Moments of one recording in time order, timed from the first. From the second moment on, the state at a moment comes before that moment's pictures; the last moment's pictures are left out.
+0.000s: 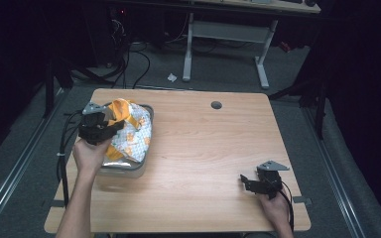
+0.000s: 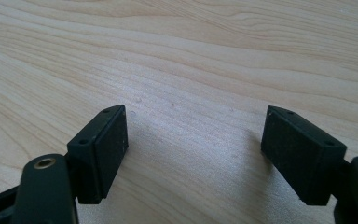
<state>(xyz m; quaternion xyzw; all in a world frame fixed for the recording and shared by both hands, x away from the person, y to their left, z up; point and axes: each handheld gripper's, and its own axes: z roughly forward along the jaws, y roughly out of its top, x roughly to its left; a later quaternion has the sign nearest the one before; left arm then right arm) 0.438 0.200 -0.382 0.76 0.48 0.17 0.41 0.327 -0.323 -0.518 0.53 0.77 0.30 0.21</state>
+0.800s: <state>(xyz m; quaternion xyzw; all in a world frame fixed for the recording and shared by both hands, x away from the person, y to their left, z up) 0.451 0.199 -0.424 0.77 0.50 0.15 0.36 0.327 -0.323 -0.518 0.52 0.77 0.30 0.21</state>
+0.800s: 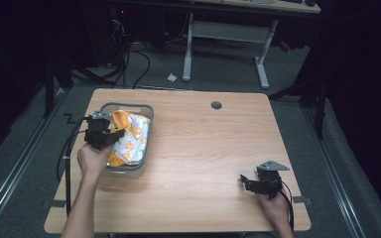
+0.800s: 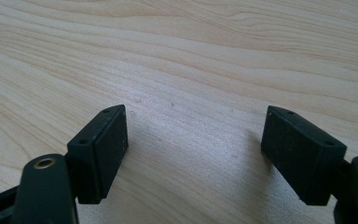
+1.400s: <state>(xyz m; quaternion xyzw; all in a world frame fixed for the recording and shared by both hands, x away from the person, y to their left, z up) 0.458 0.196 -0.447 0.78 0.54 0.14 0.28 0.327 -0.323 -0.518 0.52 0.77 0.30 0.21</state>
